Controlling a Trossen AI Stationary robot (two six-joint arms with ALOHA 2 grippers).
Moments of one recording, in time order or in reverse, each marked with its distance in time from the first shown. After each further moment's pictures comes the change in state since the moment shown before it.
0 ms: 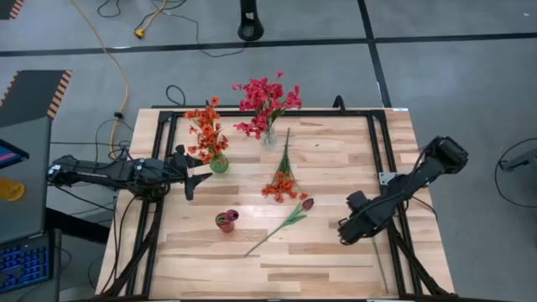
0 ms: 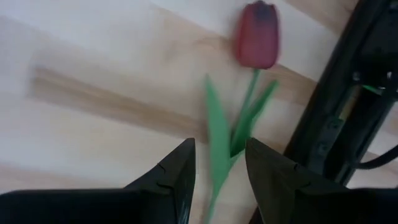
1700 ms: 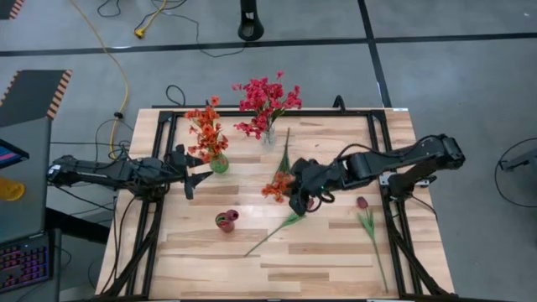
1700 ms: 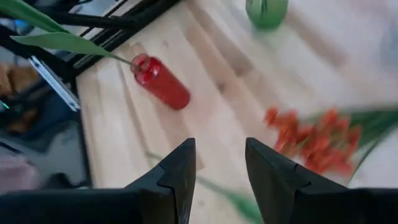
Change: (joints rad) left arm 0.000 0.000 0.000 0.057 0.004 -0.025; right arm -0.418 0.013 0.434 0.635 0.222 -1.104
